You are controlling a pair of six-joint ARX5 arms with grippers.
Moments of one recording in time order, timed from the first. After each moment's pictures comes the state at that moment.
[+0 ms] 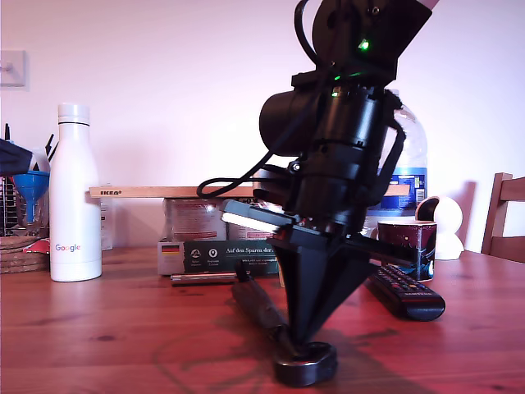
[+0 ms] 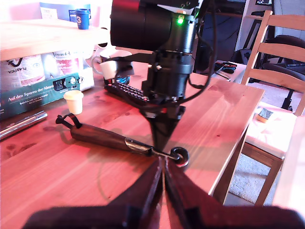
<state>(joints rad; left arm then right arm) -0.62 0.00 0.02 -0.20 0.36 -0.07 0.68 1.92 1.24 -0.72 -0.25 0.35</state>
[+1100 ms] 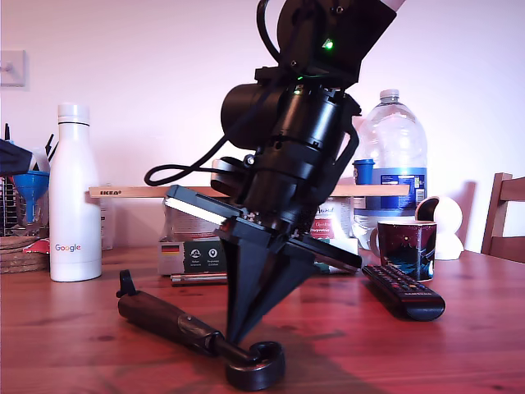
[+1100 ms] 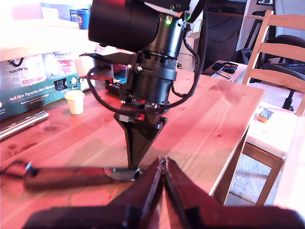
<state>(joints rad) -0.62 0.00 0.02 -0.20 0.36 -0.07 0.75 1.98 1.31 -0.69 -0.33 0.40</state>
